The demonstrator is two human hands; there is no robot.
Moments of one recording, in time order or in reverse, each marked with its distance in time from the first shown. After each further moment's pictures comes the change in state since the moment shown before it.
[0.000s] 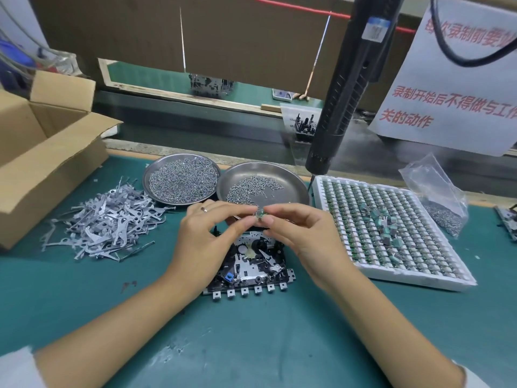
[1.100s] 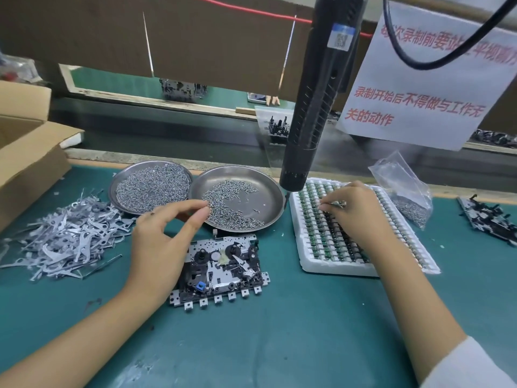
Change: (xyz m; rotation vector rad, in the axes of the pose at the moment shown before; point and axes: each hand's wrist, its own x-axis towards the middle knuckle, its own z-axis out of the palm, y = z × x) left_hand 0.004 -0.007 -0.004 -0.056 0.114 -0.192; right_hand 0.027 -0.035 -0.122 -1.369 0.343 -0.129
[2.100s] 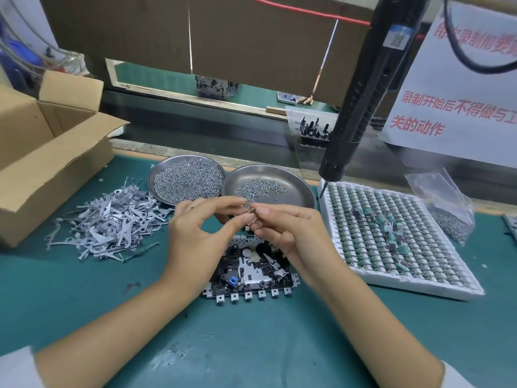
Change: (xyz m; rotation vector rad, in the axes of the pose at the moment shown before) left_hand -0.002 0.004 -0.001 0.056 0.040 0.223; right_hand -0.046 -0.125 0.047 1.446 -0.449 0.205
